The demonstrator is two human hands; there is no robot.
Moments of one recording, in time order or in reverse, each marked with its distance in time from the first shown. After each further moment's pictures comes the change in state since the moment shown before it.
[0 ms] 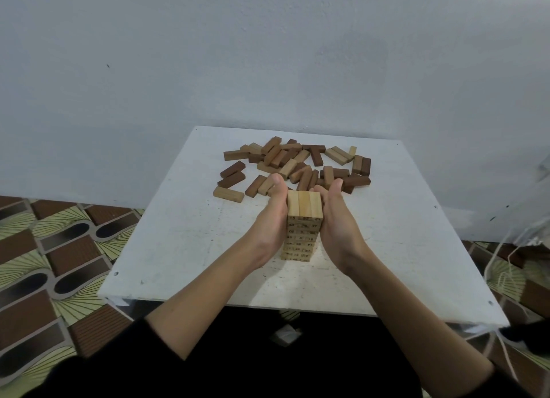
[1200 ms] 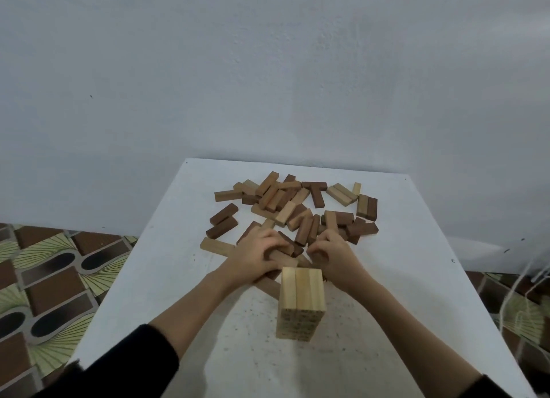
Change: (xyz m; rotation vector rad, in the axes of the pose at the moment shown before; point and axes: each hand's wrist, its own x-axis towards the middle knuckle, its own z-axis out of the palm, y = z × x) left_hand 0.109 -0.032 -0.095 1.160 0.026 0.283; right_hand 0.124 0.050 -0.074 -1.109 -0.019 -0.282
